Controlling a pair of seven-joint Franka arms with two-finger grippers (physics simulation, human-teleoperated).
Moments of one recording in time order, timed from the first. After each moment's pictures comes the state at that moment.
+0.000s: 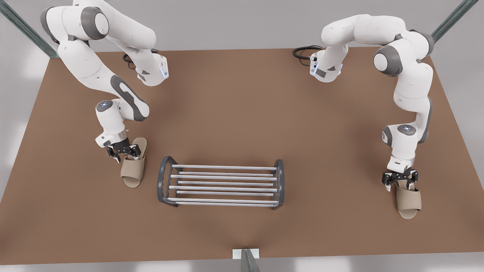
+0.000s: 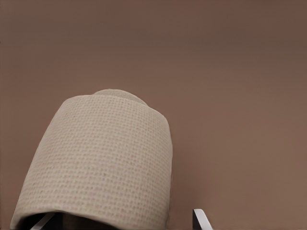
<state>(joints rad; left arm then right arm) 0.34 0.84 0.06 -1.86 0.41 3.46 -0.05 -0.32 0.44 0.21 -2.56 0.01 3.51 -0.15</state>
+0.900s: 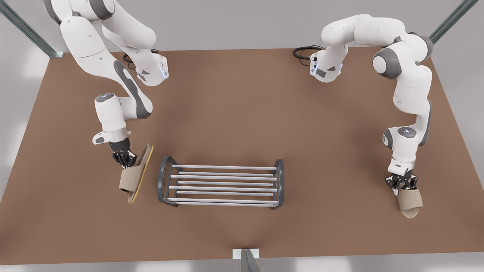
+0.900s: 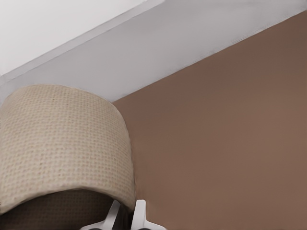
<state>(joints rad) 0.33 0.87 0.07 -1.82 0.40 3.45 -0.04 -0.32 0.20 0.37 -2.48 0.01 3.47 0.40</state>
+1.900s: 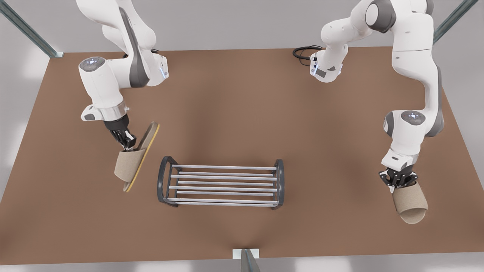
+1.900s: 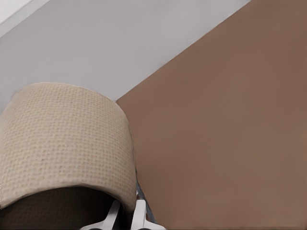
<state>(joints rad) 0.22 0.37 -0.12 -1.92 0.41 2.91 -0.07 -0.33 -0.19 0.50 -2.21 0.02 2.55 0.81</state>
